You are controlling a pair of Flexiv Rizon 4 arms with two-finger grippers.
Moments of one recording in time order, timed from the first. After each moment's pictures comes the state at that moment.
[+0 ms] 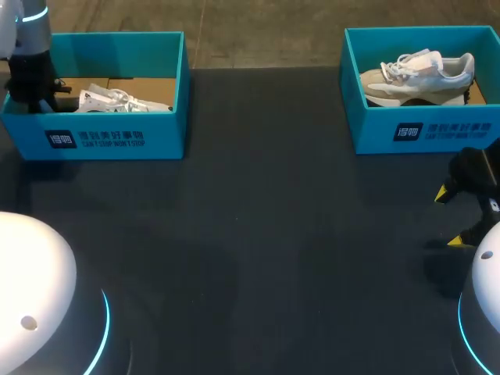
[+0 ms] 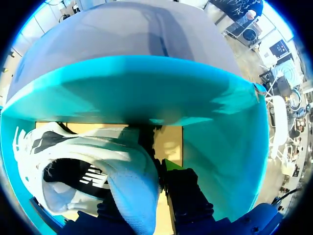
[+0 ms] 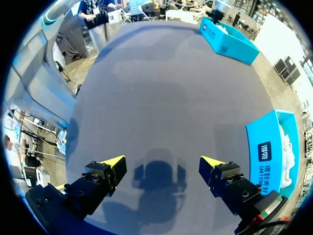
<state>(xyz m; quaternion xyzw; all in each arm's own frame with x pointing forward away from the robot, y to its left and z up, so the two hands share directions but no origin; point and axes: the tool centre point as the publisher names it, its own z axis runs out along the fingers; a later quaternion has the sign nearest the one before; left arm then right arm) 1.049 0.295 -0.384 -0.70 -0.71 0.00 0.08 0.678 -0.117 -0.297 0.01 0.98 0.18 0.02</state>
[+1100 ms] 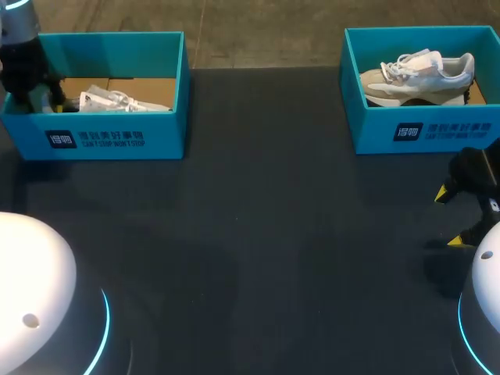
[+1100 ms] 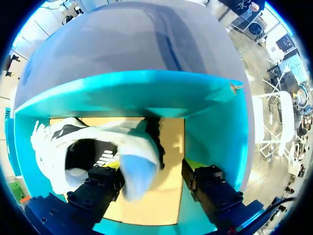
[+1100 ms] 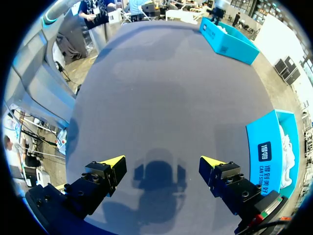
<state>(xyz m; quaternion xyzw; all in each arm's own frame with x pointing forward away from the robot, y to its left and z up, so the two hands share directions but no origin) 1.061 0.289 -0.356 -0.71 -0.70 0.02 0.03 0.678 -0.117 -0.297 0.01 0.98 0.18 0.02</state>
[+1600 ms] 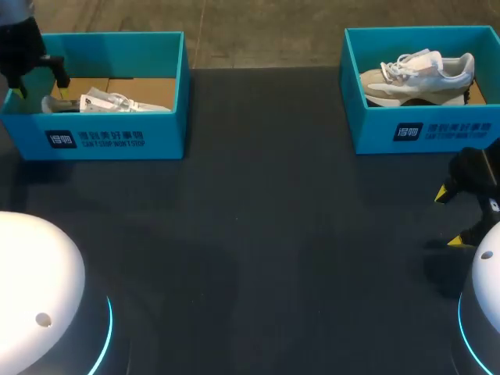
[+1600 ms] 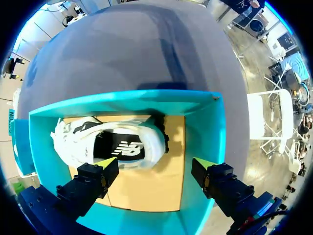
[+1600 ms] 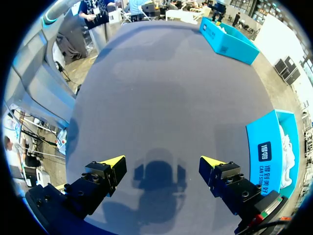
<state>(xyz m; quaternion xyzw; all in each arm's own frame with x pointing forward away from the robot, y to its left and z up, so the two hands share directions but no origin) 1.064 0.279 -0.311 -0.71 -0.70 0.01 0.01 0.678 -0.117 -0.297 0.01 0.98 0.18 0.02</state>
